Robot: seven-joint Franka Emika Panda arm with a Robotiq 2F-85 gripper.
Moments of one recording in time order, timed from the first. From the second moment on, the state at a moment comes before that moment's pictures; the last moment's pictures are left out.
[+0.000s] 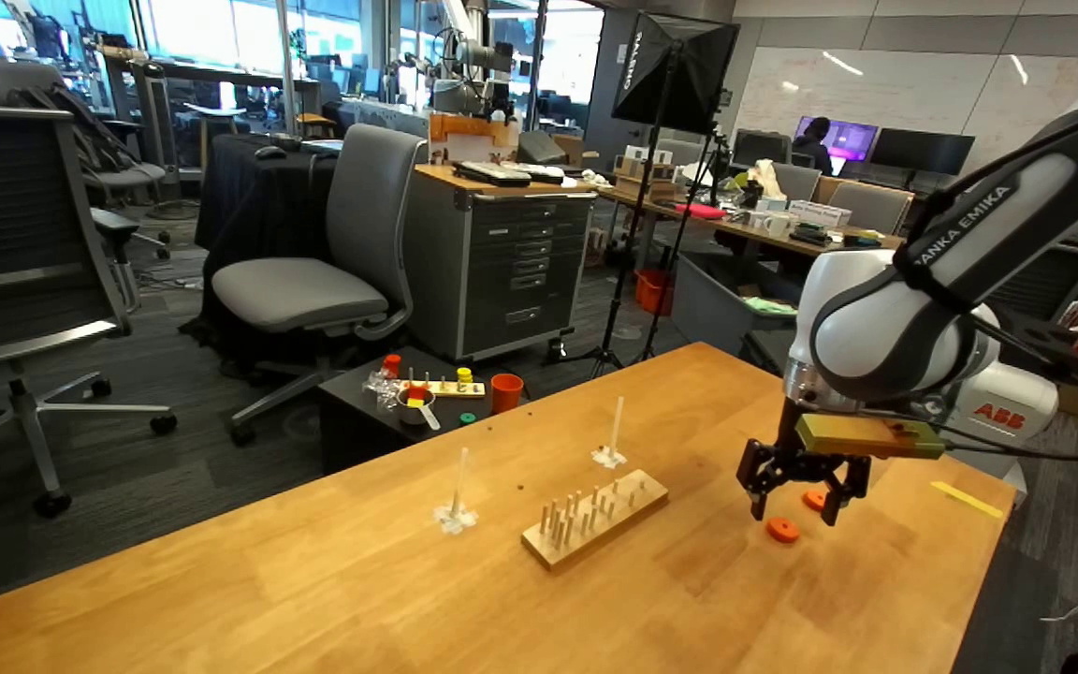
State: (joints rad) arm 0.00 0.70 -0.09 -2.09 0.17 2.61 0.48
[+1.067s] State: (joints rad) arm -0.01 0.73 -0.07 -2.04 0.23 2.60 0.48
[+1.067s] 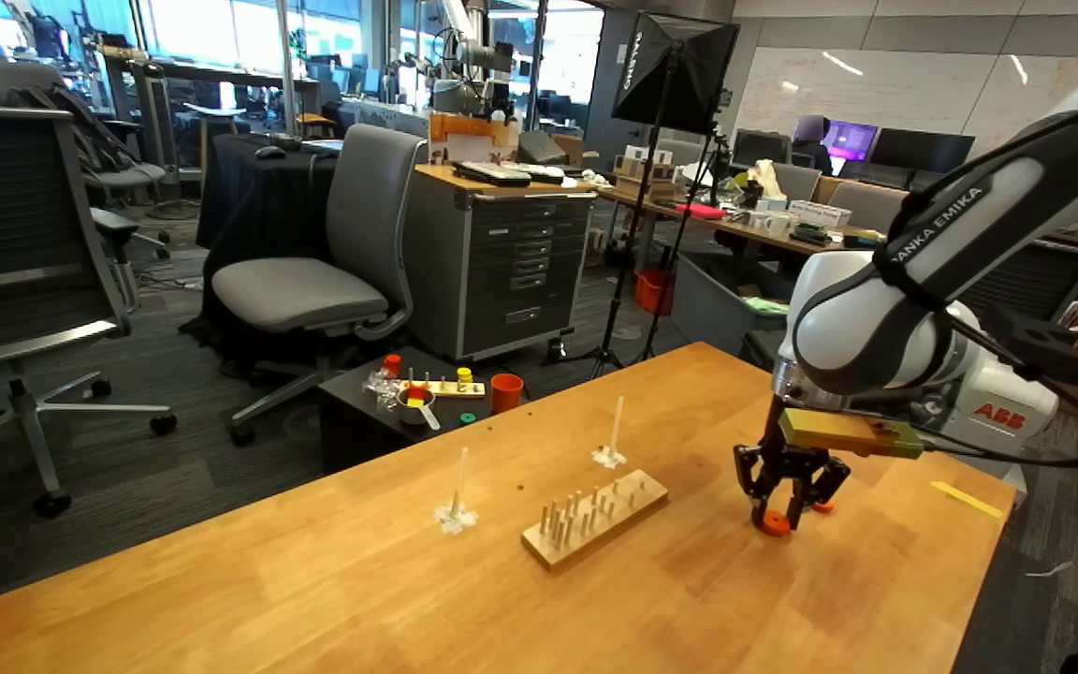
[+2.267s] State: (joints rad) arm 0.14 0.70 -0.01 -1.88 0.23 2.56 0.48
